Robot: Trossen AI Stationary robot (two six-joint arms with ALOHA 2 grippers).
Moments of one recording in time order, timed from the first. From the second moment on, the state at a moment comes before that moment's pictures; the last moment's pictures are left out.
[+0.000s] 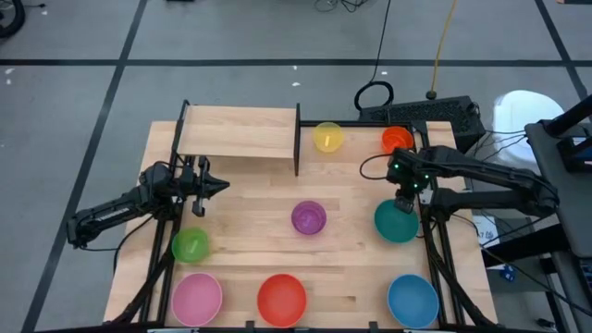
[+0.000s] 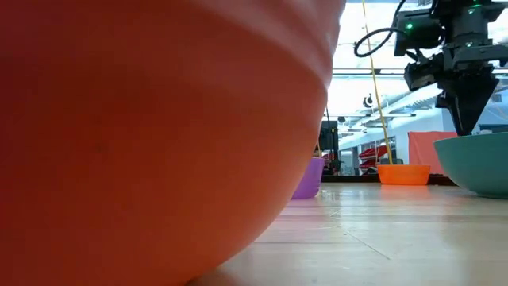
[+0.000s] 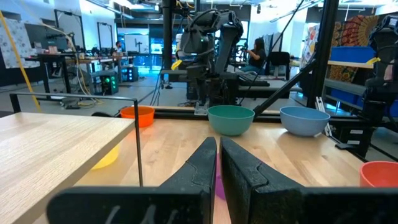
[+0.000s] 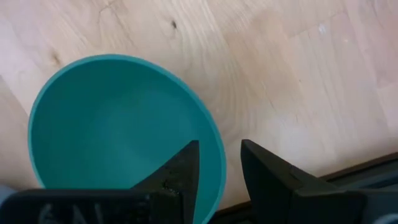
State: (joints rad) left arm 0.40 0.01 0.01 0.09 0.41 -0.04; right arm -0.42 0.92 0.69 -1.23 -0.16 0.09
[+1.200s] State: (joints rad) left arm 0.40 0.01 0.01 0.08 0.41 -0.09; right arm -0.42 1.07 0.60 -1.07 -0.21 0.12
